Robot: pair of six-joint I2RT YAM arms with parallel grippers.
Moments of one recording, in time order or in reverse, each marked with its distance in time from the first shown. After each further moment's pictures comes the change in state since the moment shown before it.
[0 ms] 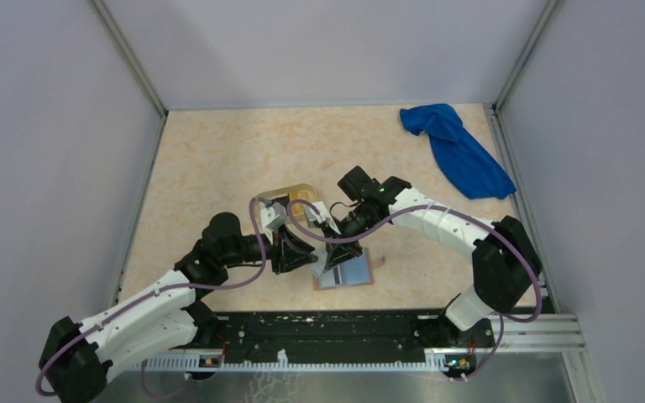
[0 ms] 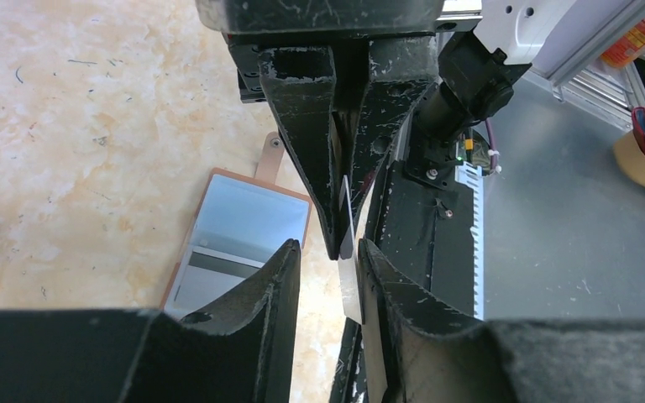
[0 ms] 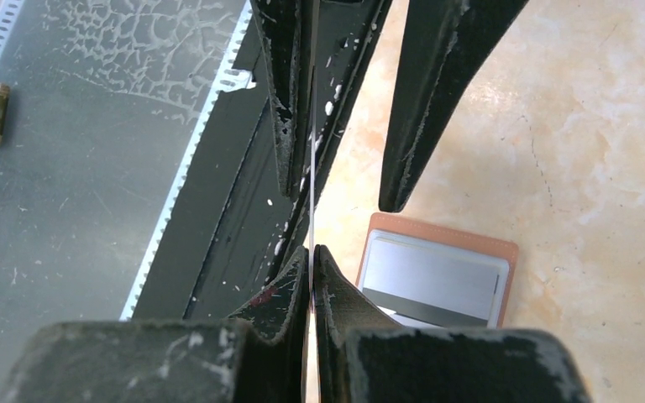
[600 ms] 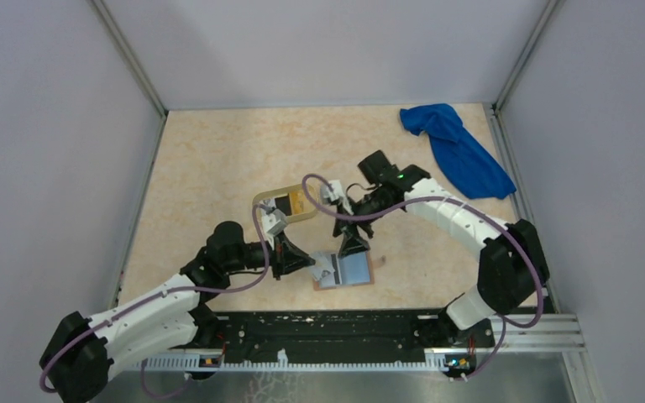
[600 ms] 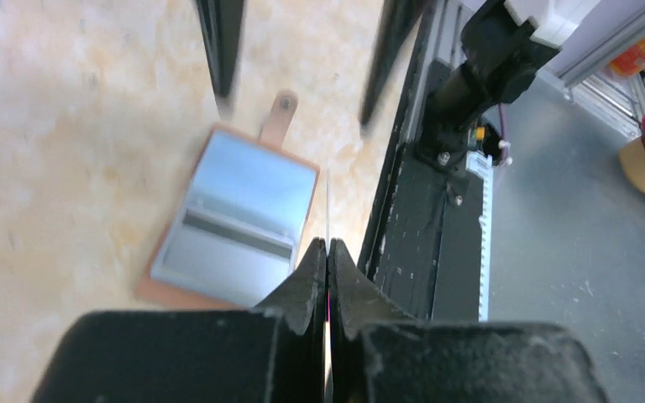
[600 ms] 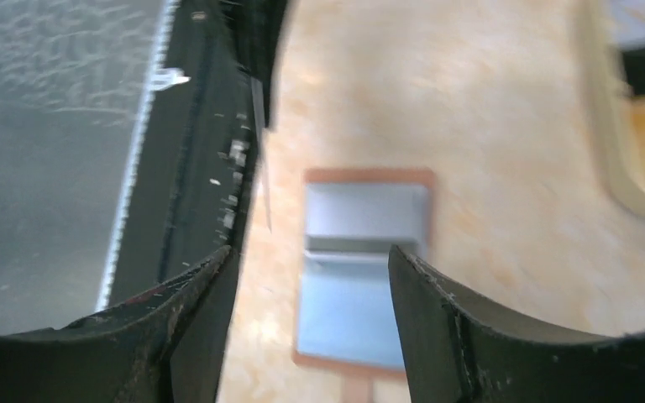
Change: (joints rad) left arm 0.001 0.013 -0.072 0.056 -0.007 -0.036; right arm -0.087 -0.015 0.023 -0.023 0.049 0.018
